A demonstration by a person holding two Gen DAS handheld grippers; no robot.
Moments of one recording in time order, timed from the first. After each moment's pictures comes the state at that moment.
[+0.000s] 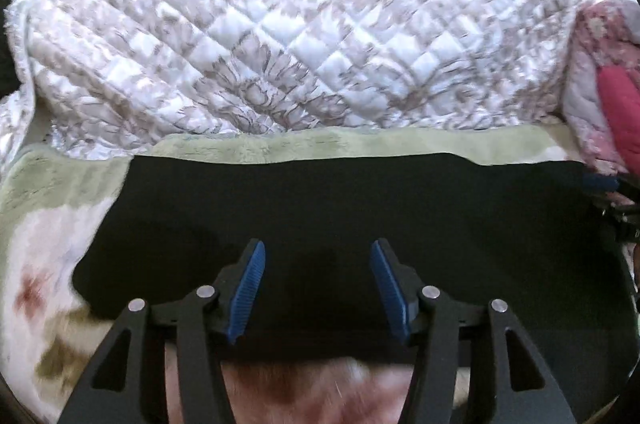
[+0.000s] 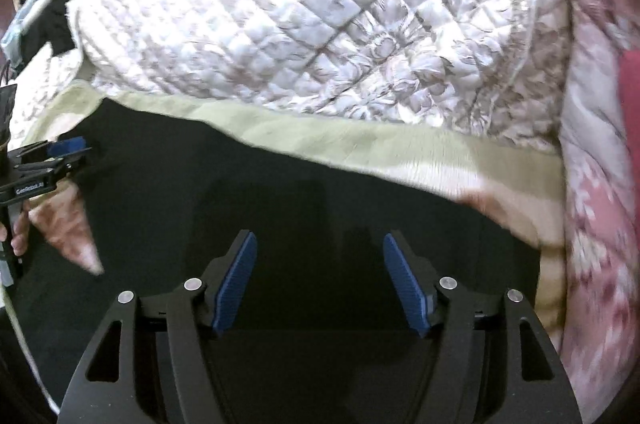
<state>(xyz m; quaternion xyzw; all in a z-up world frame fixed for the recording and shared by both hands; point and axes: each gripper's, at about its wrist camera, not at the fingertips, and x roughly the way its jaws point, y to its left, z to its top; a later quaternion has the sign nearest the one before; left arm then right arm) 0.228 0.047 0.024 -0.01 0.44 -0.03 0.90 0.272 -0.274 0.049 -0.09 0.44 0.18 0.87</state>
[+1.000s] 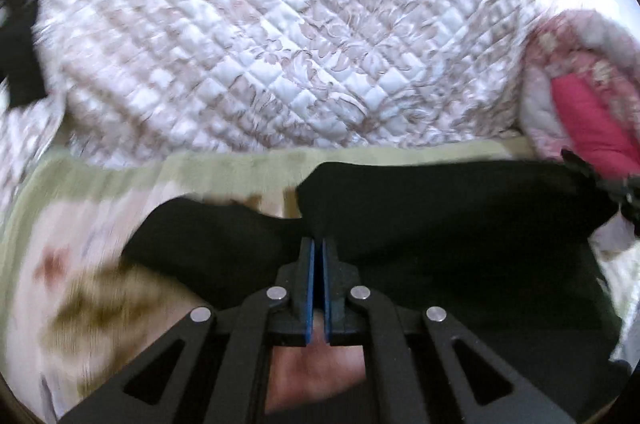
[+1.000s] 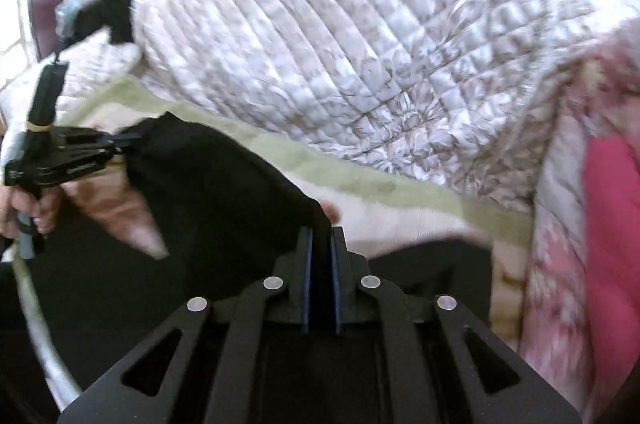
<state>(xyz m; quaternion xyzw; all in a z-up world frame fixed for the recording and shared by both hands) 0.126 0.035 0.063 -0.03 0.36 -0.05 0.93 0.125 -0.269 0.129 -0.12 0.35 0.24 0.90</state>
